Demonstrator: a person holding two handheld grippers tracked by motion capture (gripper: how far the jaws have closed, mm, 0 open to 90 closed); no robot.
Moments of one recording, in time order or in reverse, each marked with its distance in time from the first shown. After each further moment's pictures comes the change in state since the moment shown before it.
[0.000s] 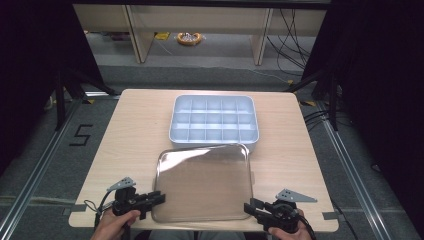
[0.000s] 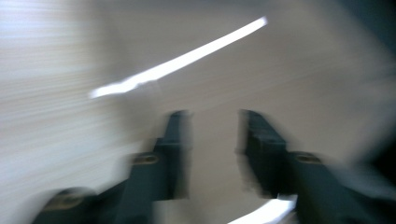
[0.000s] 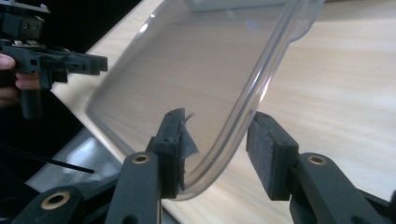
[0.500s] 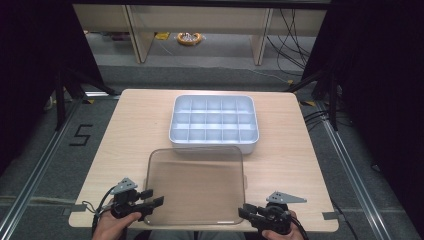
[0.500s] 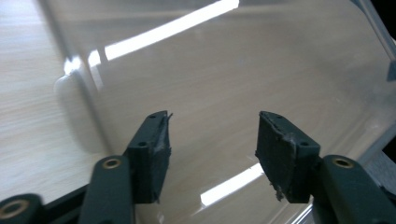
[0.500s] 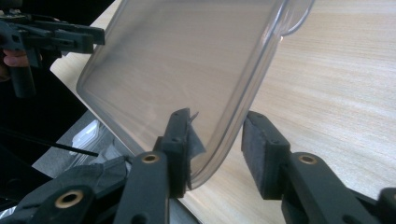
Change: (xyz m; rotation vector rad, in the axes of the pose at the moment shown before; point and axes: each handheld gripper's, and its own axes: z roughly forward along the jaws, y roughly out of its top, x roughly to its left) left arm 0.002 0.000 -0.014 -0.001 0.245 0.102; right arm 0.003 -0.007 0.013 0.066 -0.002 -0.014
